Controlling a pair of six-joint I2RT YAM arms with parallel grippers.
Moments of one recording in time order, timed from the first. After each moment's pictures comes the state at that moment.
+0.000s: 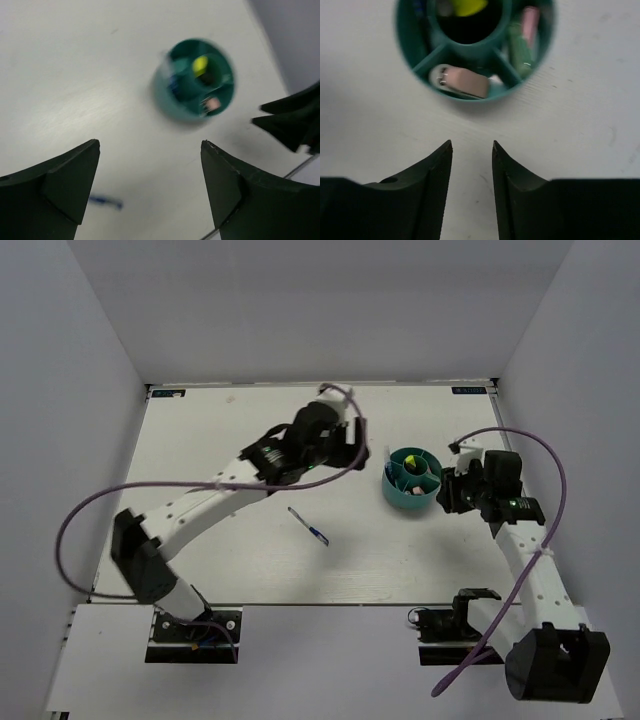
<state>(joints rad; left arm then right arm) -0.89 1.62 1.53 -0.37 -0.17 -0.43 0.00 0.92 0.74 -0.55 -0.29 -0.21</state>
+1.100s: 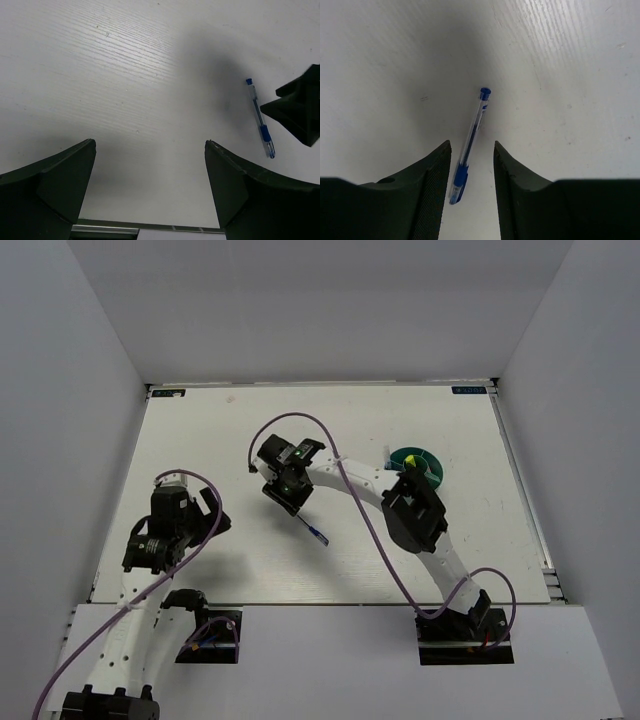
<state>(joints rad) -0.08 0.66 0.63 -0.78 -0.02 -0.49 0.98 2.24 1.95 -0.93 -0.07 -0.10</state>
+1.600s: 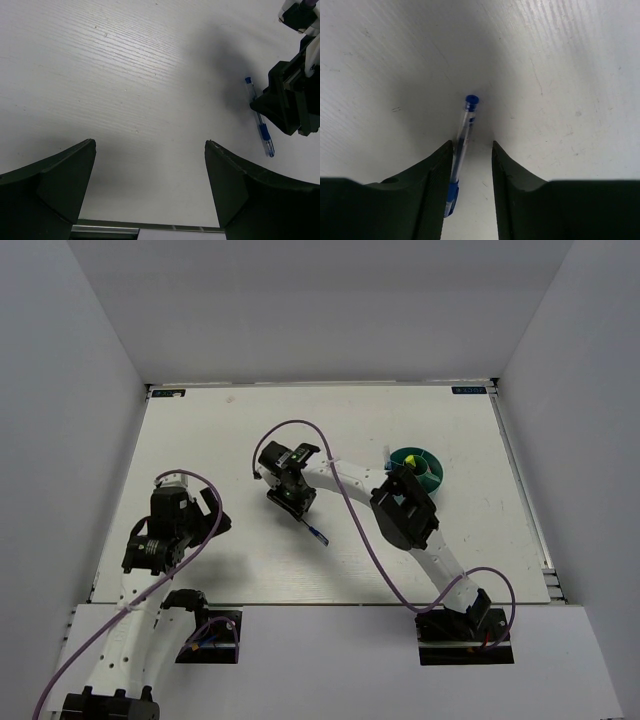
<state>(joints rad) -0.08 0.64 0.63 -0.78 -0.02 -0.48 0.97 2.34 1.97 -0.96 -0.04 -0.08</state>
